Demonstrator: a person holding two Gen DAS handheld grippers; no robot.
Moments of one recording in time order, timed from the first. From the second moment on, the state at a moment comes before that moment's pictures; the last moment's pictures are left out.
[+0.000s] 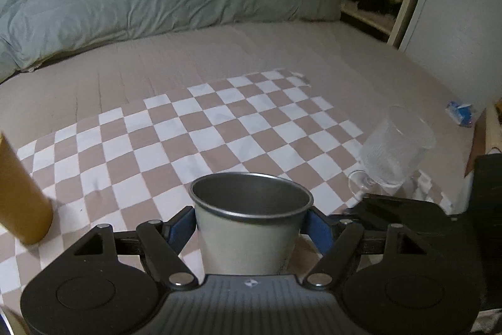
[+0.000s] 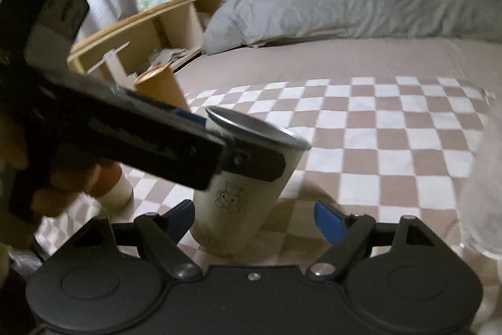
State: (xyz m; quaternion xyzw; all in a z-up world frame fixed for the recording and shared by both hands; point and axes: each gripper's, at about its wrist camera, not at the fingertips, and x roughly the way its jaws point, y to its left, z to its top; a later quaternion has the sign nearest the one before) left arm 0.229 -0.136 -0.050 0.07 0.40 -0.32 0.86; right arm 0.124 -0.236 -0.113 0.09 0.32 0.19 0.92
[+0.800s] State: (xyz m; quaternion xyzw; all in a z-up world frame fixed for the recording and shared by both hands) left arm 0.190 -0.168 -0.070 0.02 0.31 -0.39 0.87; right arm 0.082 -0.235 -0.128 -0.14 0.23 0.14 0.95
